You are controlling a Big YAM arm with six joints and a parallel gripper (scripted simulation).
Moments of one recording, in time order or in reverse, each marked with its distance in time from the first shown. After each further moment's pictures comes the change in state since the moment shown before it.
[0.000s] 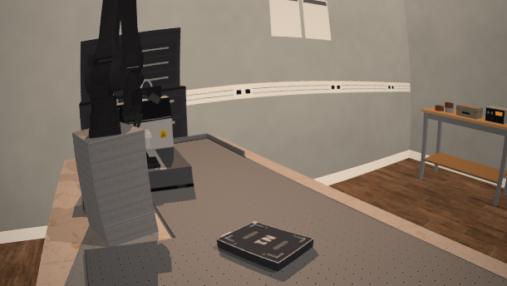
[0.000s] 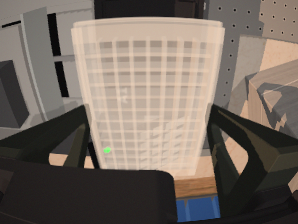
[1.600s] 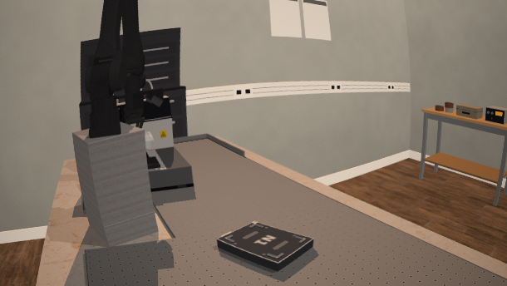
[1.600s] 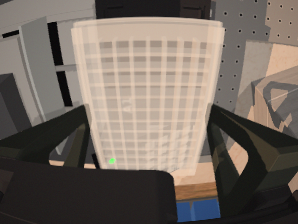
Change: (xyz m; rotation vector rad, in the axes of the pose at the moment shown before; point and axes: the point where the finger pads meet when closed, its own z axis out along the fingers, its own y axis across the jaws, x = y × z) arm -0.007 0.003 0.010 -0.017 -0.006 0.021
